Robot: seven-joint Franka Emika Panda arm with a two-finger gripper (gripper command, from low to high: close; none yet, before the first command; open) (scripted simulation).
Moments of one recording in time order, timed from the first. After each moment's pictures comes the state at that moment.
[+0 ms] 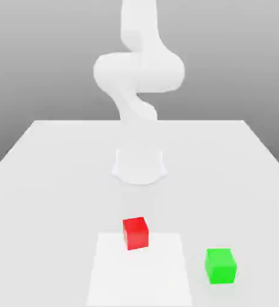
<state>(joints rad) 0.01 -0.74 -0.01 -2.37 -0.01 2.35 0.78</state>
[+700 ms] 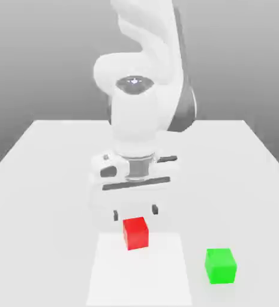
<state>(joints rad) 0.04 0.05 -0.06 -2.92 0.02 2.98 0.49</state>
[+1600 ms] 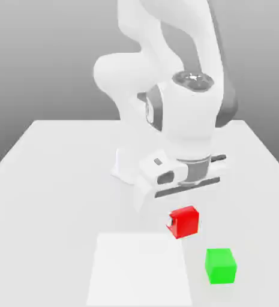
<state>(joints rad) 0.25 0.01 0.09 -2.64 -0.01 2.66 0.68</state>
